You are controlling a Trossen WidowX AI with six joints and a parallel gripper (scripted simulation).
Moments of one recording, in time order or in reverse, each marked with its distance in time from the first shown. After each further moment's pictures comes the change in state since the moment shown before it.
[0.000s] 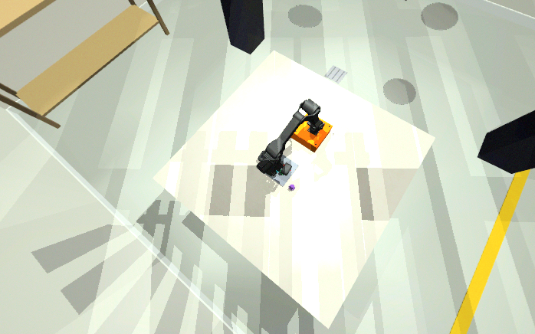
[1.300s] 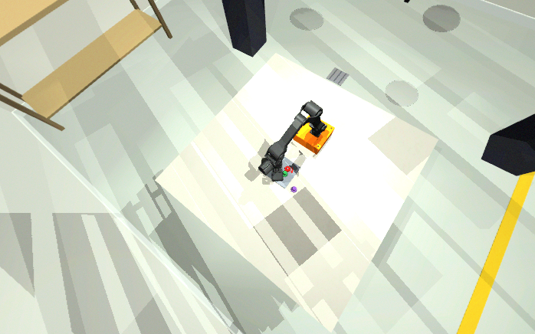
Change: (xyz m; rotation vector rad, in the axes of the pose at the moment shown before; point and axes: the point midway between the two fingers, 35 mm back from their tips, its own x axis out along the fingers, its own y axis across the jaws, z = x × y) arm 0.000 -0.001 -0.002 0.988 0.006 -0.002
